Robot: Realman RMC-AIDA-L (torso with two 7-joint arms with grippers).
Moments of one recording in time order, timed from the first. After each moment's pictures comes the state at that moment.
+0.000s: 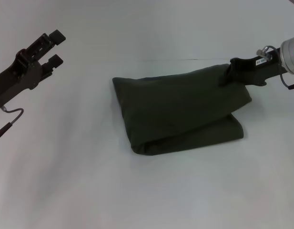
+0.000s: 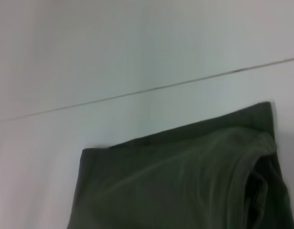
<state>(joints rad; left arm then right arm) -0.44 -2.12 0.61 0.65 1.49 1.36 -2.15 0.97 1.91 -0.79 -0.54 -2.48 -1.18 2.77</state>
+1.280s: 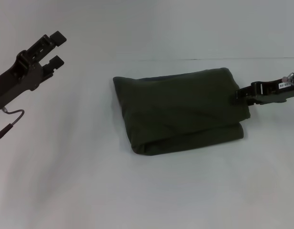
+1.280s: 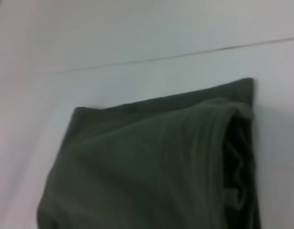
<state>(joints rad) -0.44 -2.13 0.61 0.64 1.49 1.36 -2.15 0.81 1.93 -0.79 -0.66 -2.41 -1.28 2.52</state>
